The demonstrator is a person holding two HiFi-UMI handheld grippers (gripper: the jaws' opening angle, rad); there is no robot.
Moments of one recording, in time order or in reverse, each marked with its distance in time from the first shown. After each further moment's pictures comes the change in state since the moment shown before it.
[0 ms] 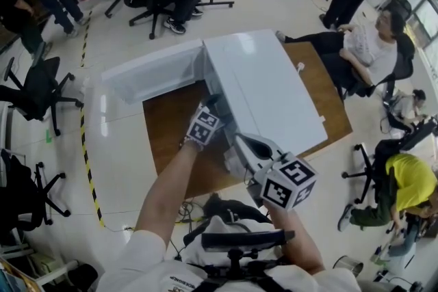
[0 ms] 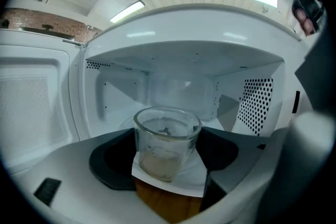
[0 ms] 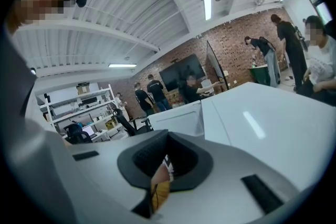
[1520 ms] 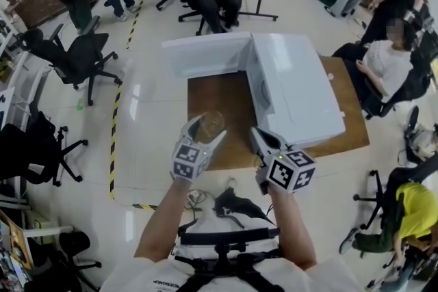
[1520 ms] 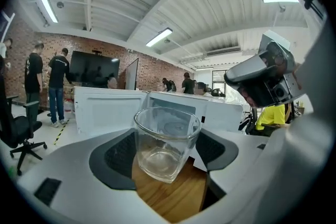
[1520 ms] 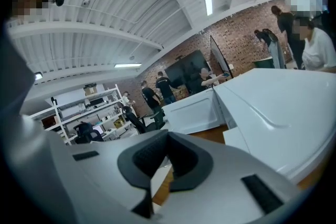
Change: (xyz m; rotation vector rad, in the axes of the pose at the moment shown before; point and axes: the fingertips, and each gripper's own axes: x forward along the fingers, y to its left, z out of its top) left arm -0.291 -0.073 -0.015 -0.139 -0.184 0.388; right arm -0.024 0.068 -0.064 0.028 0.016 0.061
